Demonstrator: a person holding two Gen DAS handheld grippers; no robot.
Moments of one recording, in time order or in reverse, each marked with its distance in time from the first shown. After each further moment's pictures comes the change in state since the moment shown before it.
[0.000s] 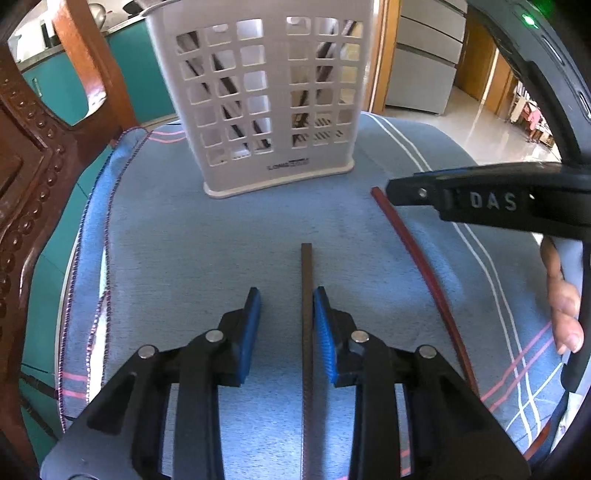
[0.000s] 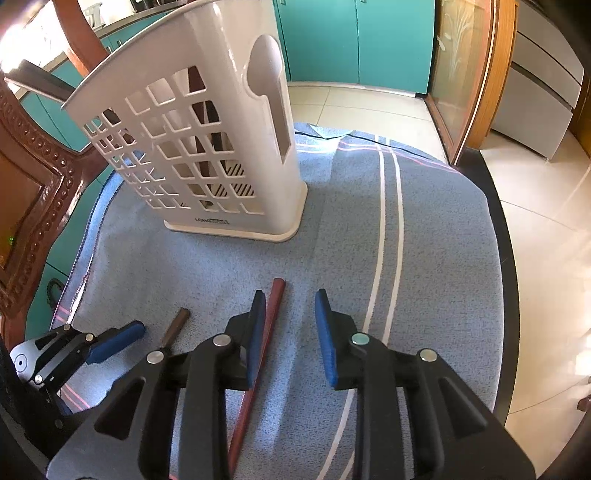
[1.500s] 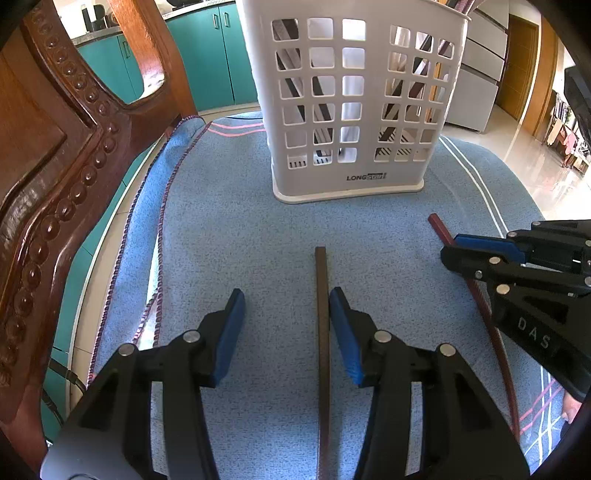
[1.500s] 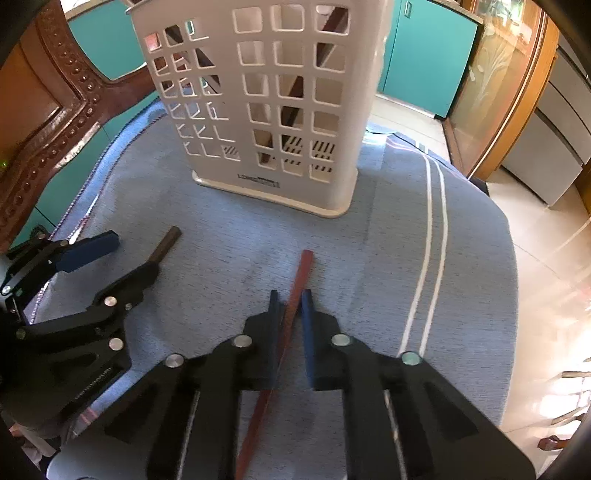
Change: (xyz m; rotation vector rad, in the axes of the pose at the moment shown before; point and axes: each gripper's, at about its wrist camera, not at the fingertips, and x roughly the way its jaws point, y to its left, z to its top) left arm 0.000 0.035 0.001 -0.097 -0.011 0.122; right arm 0.008 0.051 -0.029 -0.182 0.016 -0.055
